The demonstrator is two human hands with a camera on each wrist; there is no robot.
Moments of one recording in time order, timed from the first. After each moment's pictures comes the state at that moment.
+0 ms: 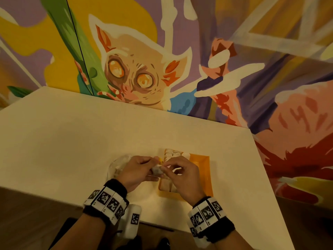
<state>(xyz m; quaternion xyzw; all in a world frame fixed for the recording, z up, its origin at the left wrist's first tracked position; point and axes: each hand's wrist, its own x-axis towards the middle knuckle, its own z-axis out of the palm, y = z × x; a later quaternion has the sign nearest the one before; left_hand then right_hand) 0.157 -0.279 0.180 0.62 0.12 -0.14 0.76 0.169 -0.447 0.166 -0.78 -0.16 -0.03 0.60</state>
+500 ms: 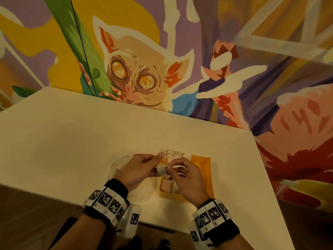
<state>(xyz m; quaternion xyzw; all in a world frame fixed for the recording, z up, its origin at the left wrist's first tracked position) 0.158 -0.280 0.185 0.64 0.10 -0.09 0.75 0.168 -0.453 0.167 -0.74 -0.11 0.06 0.66</state>
